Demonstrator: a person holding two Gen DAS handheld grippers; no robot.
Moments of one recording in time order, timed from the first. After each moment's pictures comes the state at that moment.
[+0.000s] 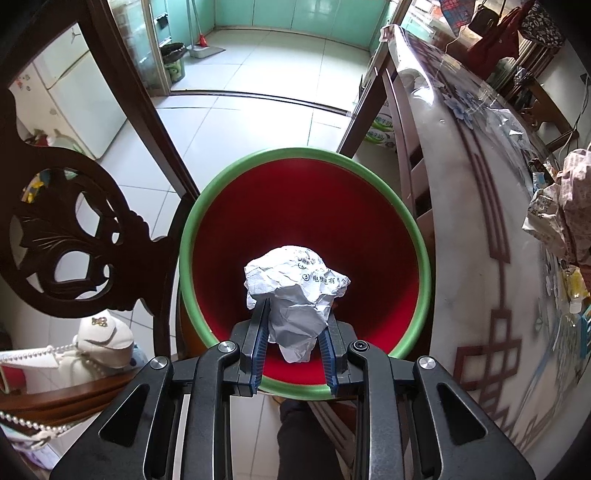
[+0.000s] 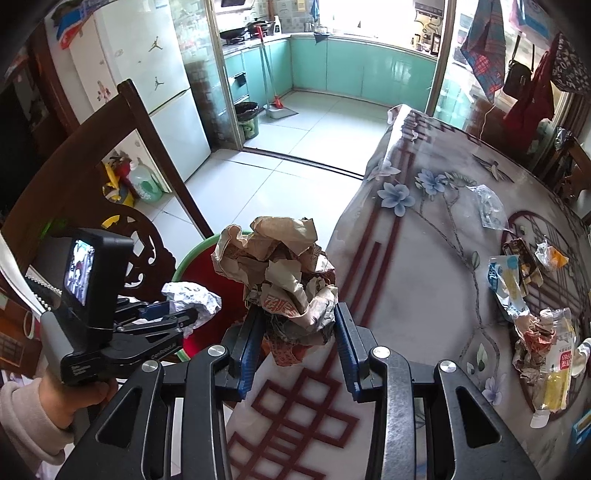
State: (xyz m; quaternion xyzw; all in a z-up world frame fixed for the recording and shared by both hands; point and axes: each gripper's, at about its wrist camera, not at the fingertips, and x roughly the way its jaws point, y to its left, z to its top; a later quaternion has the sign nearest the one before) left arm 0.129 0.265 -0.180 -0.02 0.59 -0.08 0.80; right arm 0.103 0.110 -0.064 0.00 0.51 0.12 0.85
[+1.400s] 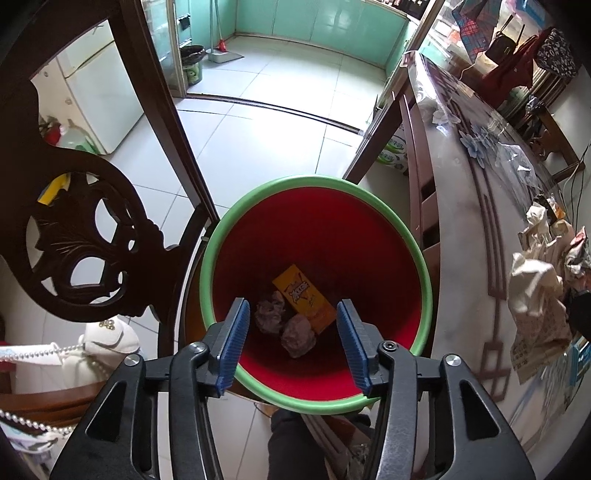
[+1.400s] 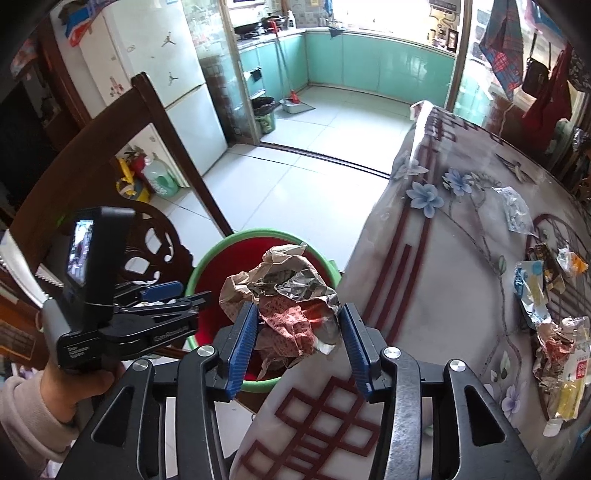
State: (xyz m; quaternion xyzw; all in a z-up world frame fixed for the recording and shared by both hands) left arm 0.137 0.282 -0.165 -0.06 0.57 -0.06 0.82; right arm 0.110 0.123 -0.068 0.01 0.51 0.16 0.85
